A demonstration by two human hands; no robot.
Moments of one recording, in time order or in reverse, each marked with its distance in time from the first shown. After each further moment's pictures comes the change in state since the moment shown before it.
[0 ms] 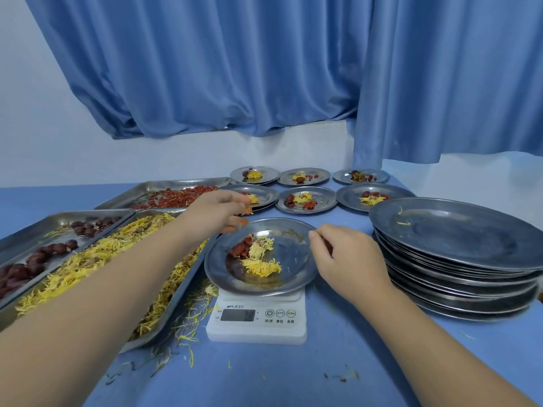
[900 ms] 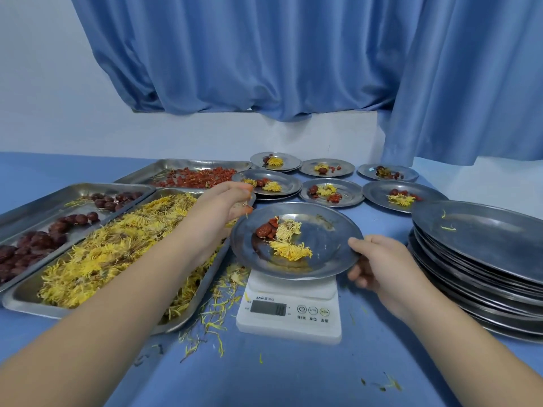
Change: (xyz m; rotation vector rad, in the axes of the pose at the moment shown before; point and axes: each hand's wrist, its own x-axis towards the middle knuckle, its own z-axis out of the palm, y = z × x) left_hand -0.033 -0.025 -0.018 -0.411 0.157 -0.073; right_hand 0.004 -0.003 0.011 0.943 -0.294 0.843
